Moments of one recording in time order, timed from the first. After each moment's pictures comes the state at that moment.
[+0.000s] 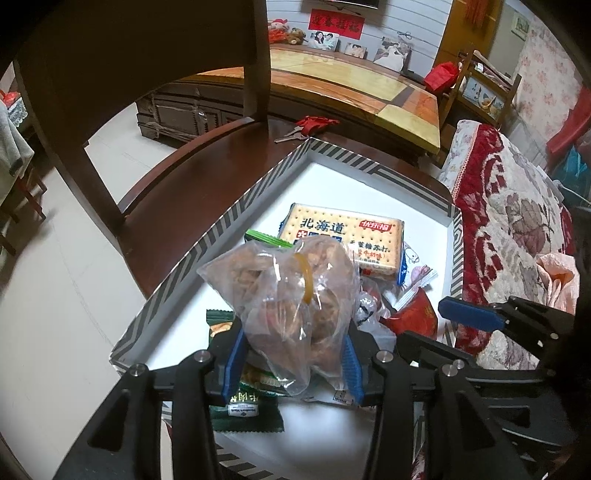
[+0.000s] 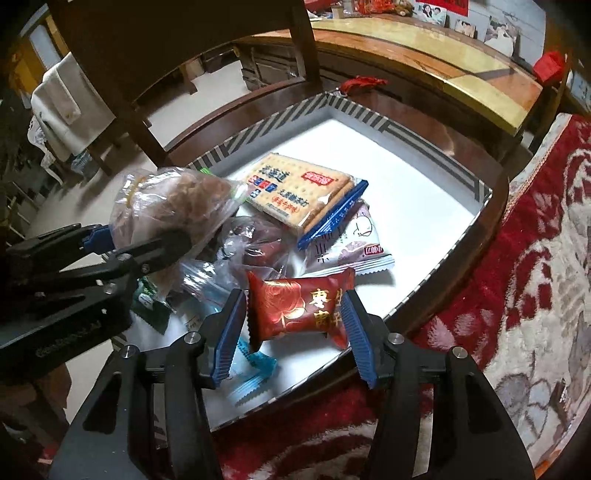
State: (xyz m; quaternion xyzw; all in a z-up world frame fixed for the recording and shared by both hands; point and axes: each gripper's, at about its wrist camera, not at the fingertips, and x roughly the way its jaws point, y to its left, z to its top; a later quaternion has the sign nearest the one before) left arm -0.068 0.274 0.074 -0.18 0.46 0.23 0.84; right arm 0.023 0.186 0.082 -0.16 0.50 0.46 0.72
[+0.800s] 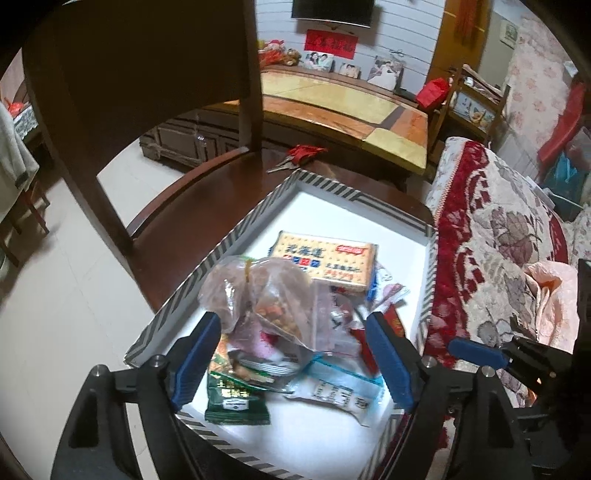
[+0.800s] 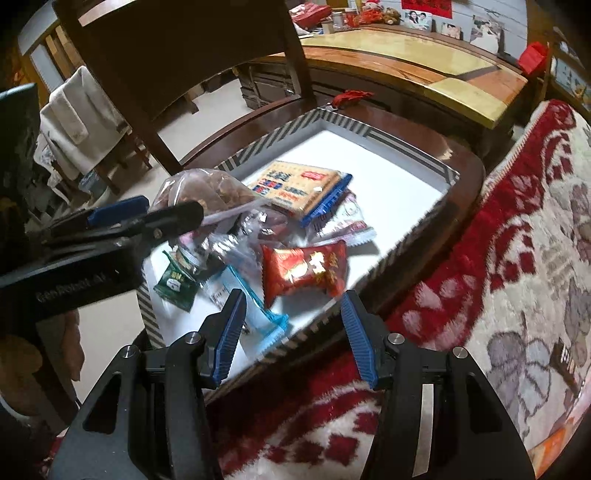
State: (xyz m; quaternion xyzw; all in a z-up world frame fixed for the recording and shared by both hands) left arm -0.075 0.251 0.106 -0.16 0.42 0.23 0.86; right arm 0.005 0.140 0.100 -0.12 0.49 0.45 0.74
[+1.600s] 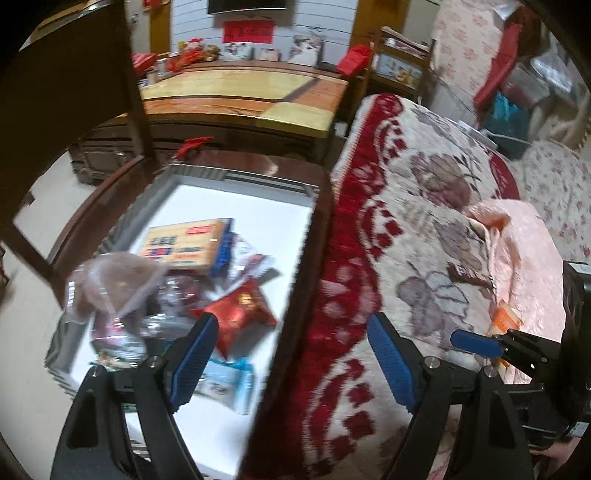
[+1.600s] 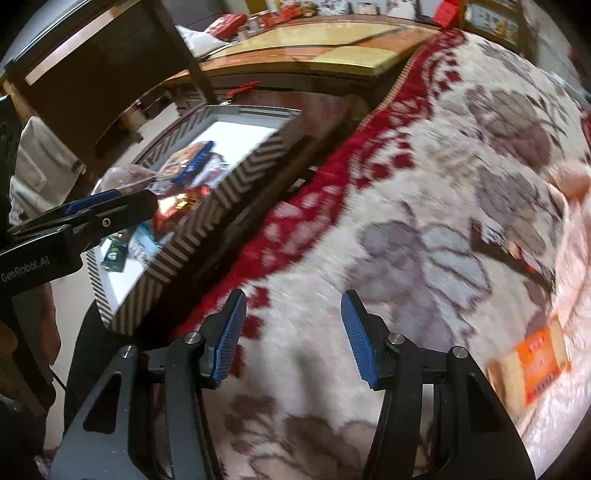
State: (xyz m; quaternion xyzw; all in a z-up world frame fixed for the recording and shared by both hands) left arm -0.030 0.149 0.101 -0.12 0.45 0.11 0.88; right arm 0.022 -0.001 0.081 -0.05 0.52 0.35 0.78
